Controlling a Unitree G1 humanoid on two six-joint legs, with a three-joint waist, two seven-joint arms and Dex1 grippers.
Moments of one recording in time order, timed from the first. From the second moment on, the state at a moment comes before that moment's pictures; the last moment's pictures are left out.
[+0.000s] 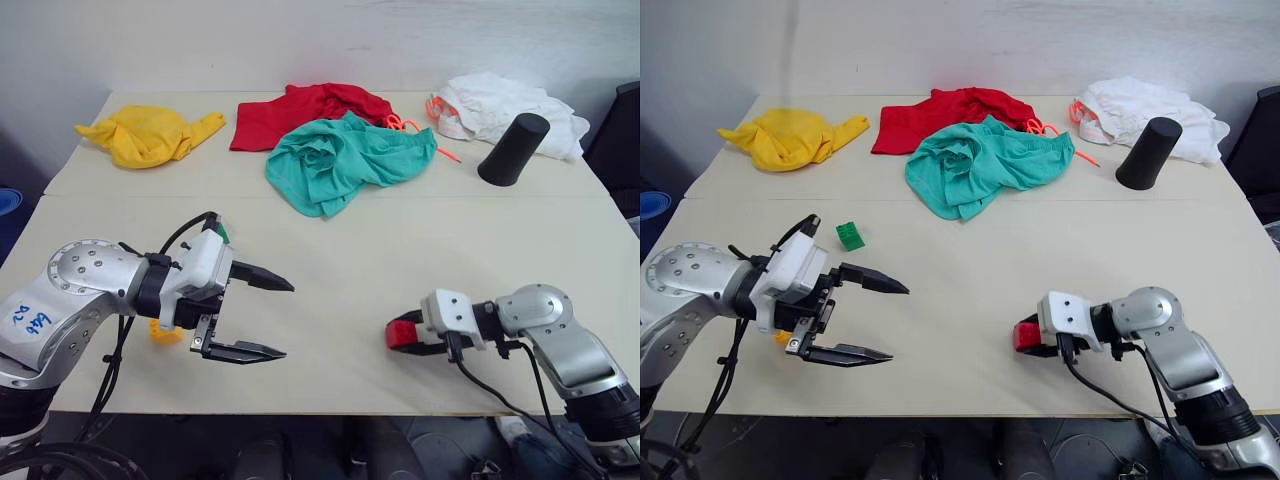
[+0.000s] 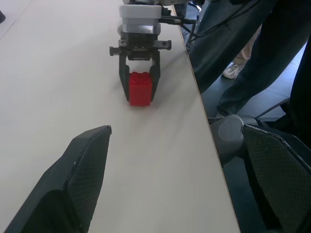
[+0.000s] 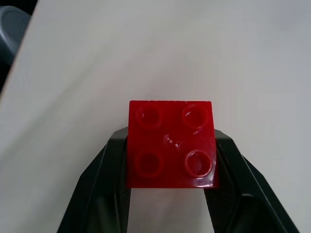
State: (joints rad) left arm -0.38 0.99 0.04 -0.51 -0.76 0.62 -1.16; right arm -0.30 -0.77 0.16 -0.16 0.15 0.15 1.32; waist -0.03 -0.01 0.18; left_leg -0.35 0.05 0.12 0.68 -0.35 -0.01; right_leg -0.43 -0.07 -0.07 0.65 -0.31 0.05
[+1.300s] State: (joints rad) left arm 0.05 0.82 0.68 -0.52 -0.64 0.79 -0.61; right arm -0.66 -0.73 0.10 -0.01 0.44 0.33 1.45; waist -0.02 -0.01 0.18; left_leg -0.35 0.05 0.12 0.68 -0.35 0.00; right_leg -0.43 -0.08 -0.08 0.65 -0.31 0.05
